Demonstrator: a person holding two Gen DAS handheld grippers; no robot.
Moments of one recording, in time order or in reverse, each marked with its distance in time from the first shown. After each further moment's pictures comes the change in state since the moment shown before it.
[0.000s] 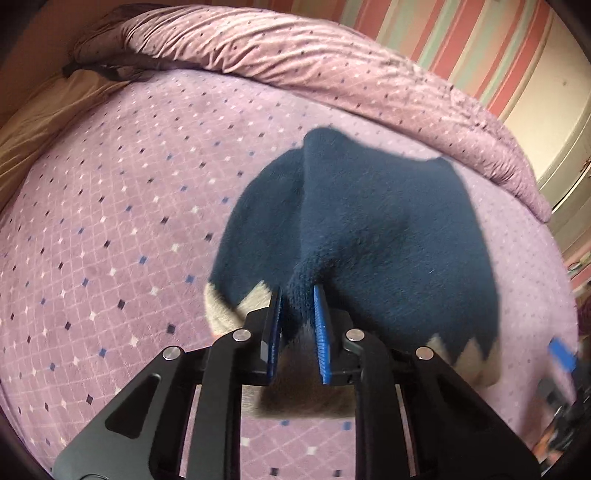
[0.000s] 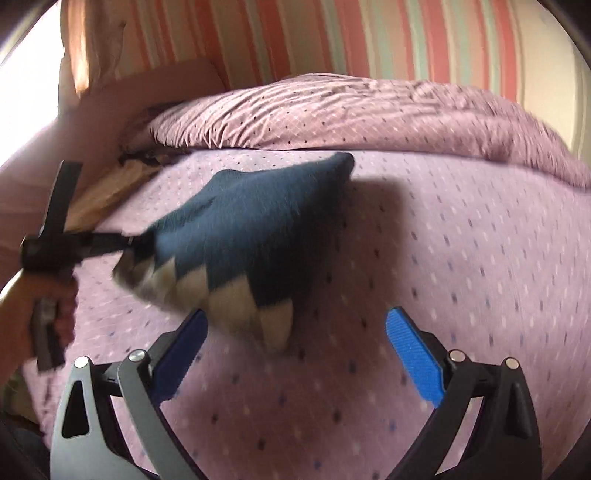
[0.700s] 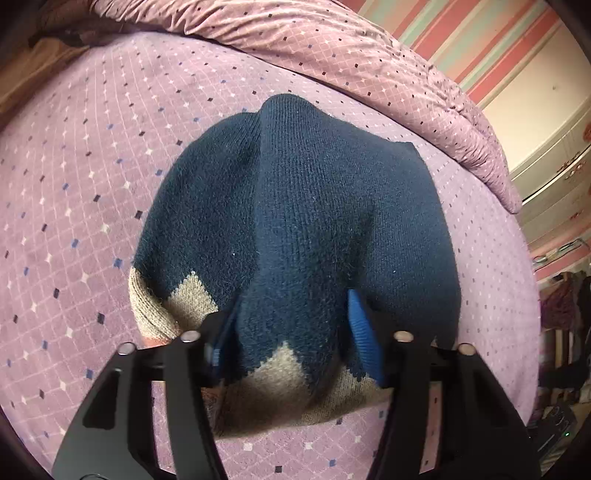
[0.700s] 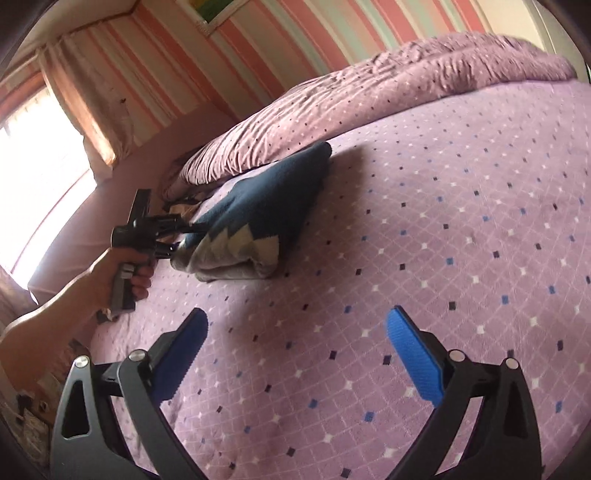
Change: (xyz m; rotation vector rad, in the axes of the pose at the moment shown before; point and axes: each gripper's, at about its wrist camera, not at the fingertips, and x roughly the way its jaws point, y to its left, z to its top) left arm 0.016 -0.029 0.015 -0.032 0.132 -0.166; right arm -0.092 -0.125 -0.122 0.322 -0.070 0.319
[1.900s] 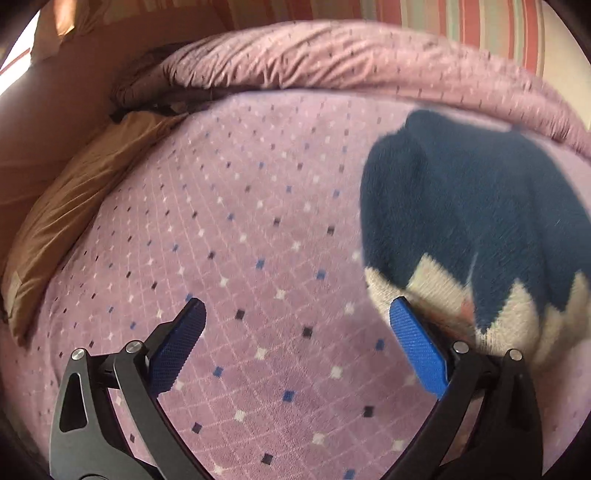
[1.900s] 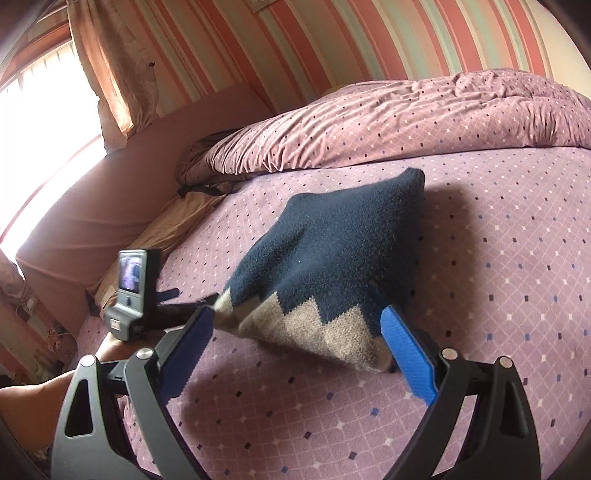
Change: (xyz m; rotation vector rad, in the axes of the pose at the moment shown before) left arm -0.036 0.081 -0.030 0.159 -0.243 0.466; right arm 0.120 0.137 0.072 -0.183 0.017 0.003
